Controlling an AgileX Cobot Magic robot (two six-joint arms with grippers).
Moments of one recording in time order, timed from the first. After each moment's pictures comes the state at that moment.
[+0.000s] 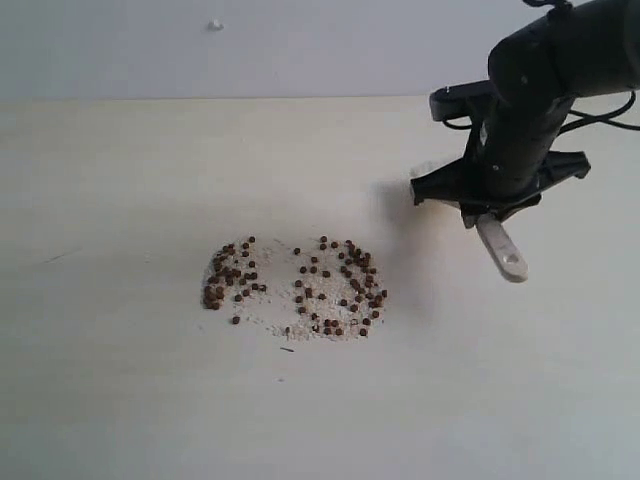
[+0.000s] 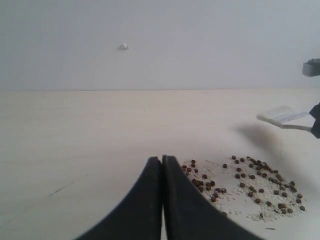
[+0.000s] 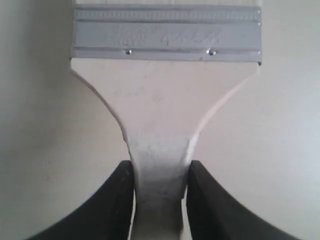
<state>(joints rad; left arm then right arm) -0.52 0.07 0.00 -0.01 0.14 -0.16 0.37 1.90 -1.20 -0.28 0.73 0.47</state>
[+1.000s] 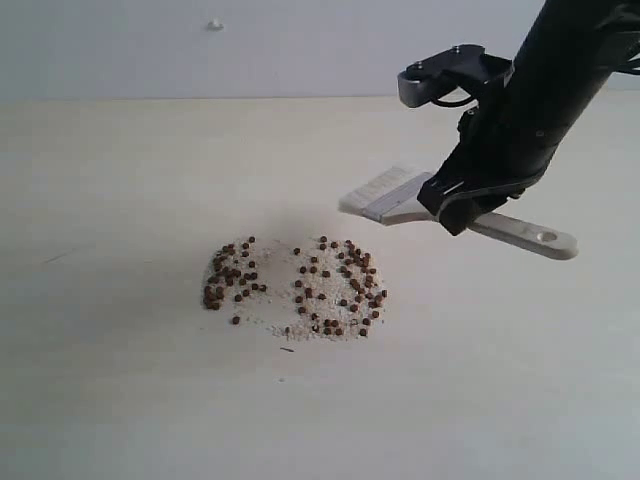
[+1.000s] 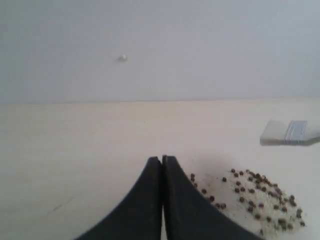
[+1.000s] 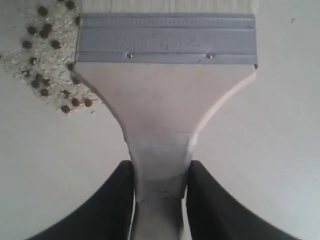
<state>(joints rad) -0.52 0.07 0.00 -0.01 0.10 -0.15 0.37 1.72 -1.21 0.15 0.99 -0.34</state>
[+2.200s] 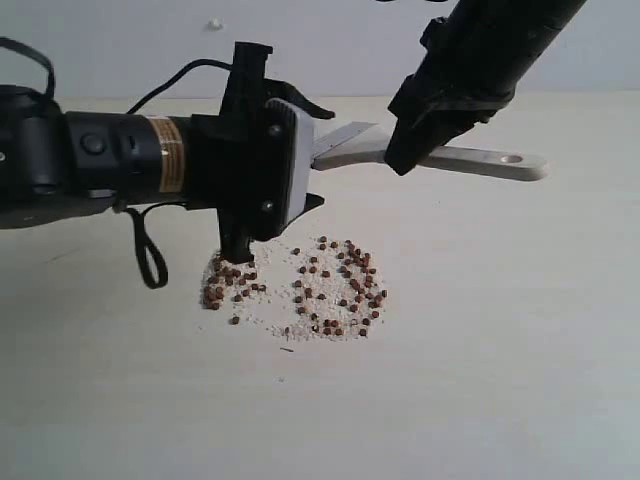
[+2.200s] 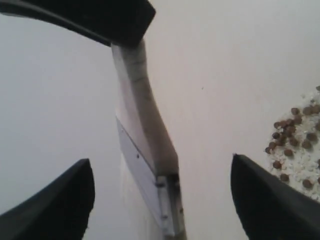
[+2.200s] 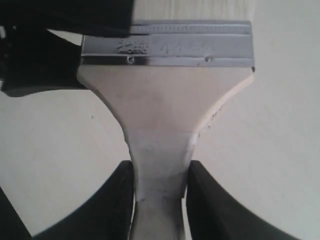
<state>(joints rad) -0.80 1.66 -0.86 0.83 -0.36 0.56 0.37 1.72 -1.46 0.41 1.21 -0.55</state>
